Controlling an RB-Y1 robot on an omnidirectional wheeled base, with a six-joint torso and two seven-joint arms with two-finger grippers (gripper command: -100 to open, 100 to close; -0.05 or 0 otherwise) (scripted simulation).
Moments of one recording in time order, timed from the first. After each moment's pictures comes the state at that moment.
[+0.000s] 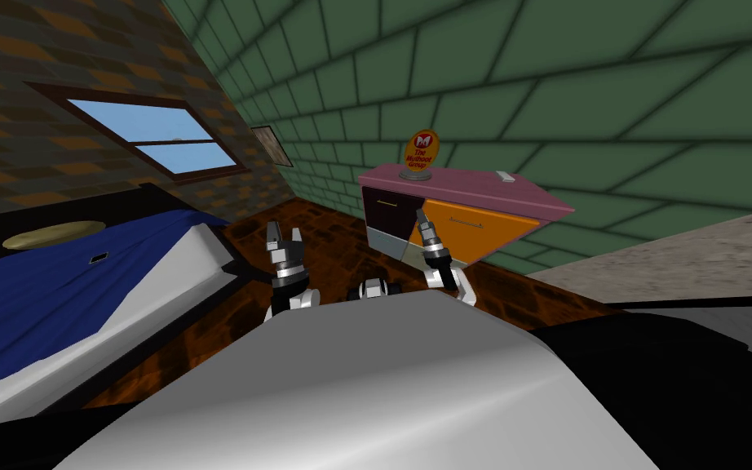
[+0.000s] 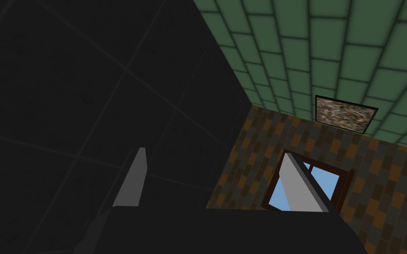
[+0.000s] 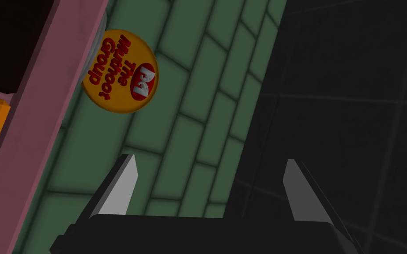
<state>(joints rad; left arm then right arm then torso) 0.53 0.01 -0.03 -2.21 -0.03 -0.50 0.00 0.43 -0.15 -0.01 -2.15 0.26 -0.37 0.26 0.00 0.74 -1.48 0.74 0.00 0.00</state>
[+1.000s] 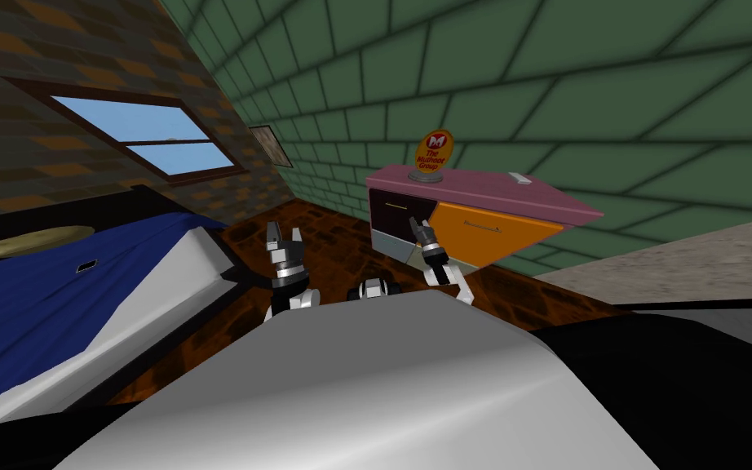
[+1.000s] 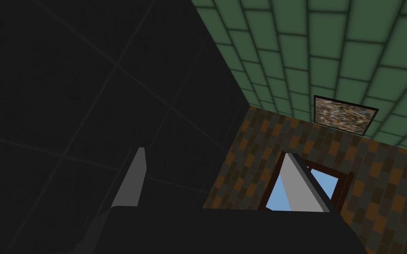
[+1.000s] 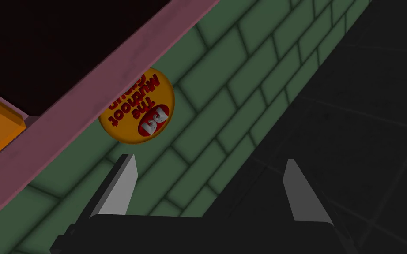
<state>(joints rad) 0.53 0.01 -0.03 -2.21 -0.03 -0.50 0.00 0.40 -0.15 -0.04 -2.07 0.55 -0.23 0.34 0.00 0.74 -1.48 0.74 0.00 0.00</state>
